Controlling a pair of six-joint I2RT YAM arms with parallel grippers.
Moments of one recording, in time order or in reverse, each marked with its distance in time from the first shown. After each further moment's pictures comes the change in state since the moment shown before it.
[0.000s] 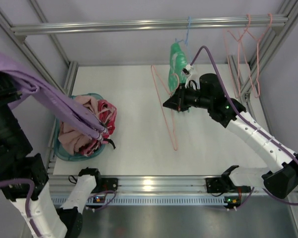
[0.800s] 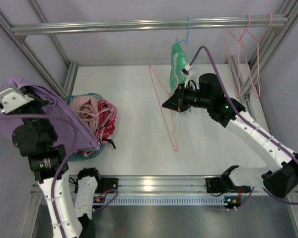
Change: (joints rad) left arm 0.201 -0.204 -0.549 0.029 -0.103 0.438; right arm 0.000 0.002 0.000 0.003 -0.025 0.003
